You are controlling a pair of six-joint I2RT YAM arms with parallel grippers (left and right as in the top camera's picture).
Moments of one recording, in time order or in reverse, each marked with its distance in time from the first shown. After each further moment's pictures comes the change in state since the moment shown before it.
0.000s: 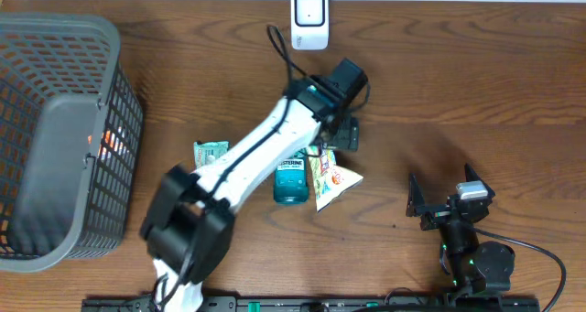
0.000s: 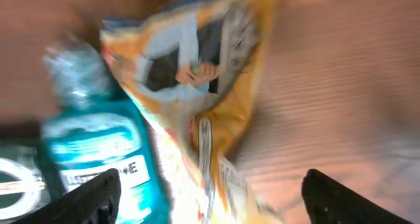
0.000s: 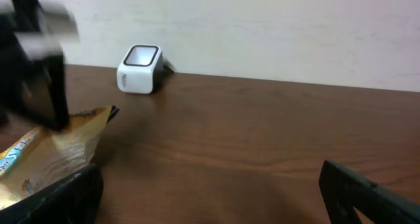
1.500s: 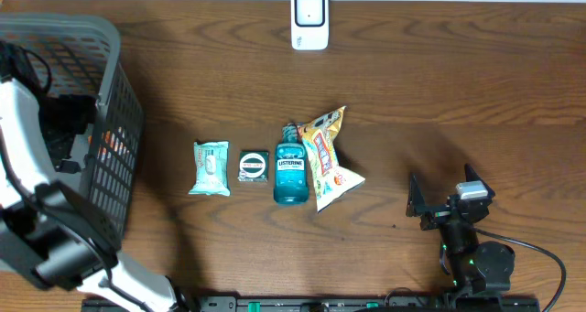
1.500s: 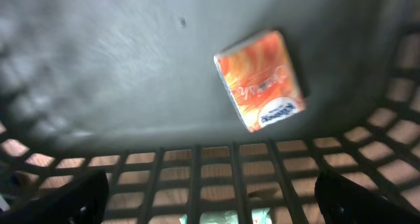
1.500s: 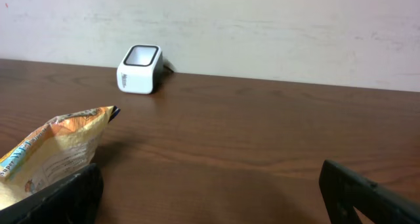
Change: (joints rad) left arm 1.224 -0.071 0.024 -0.350 0.000 -0.316; right arm 0.000 0.000 0.000 0.000 0.000 0.000
